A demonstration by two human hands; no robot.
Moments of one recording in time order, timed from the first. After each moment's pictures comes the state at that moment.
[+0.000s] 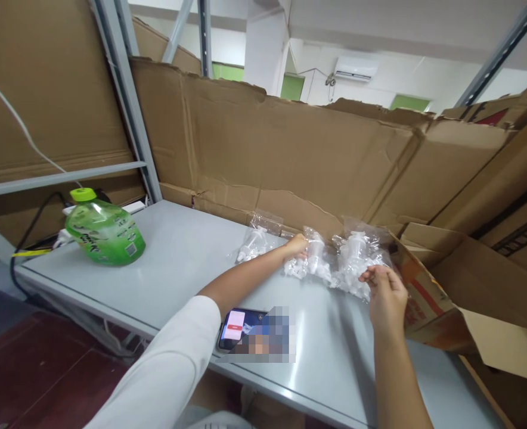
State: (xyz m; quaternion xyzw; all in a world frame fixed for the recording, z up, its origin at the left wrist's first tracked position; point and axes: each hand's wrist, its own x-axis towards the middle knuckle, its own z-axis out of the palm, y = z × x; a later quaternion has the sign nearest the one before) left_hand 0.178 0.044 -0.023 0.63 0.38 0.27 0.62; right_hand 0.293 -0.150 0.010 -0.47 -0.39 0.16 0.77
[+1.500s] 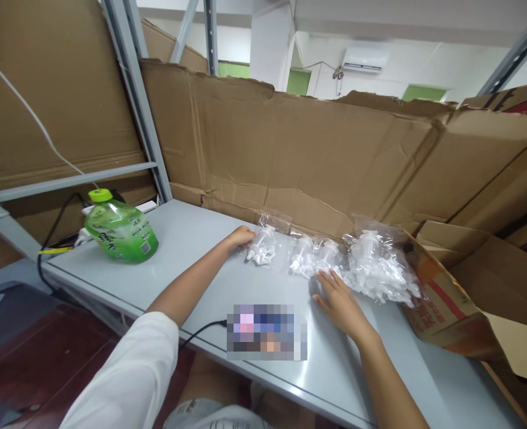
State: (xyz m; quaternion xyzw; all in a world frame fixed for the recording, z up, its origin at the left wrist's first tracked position) left_hand -0.006 0.103 -0.047 0.66 0.58 0.24 0.41; right_hand 0.247 -0.137 -0.035 -0.66 -0.74 -0.01 0.12
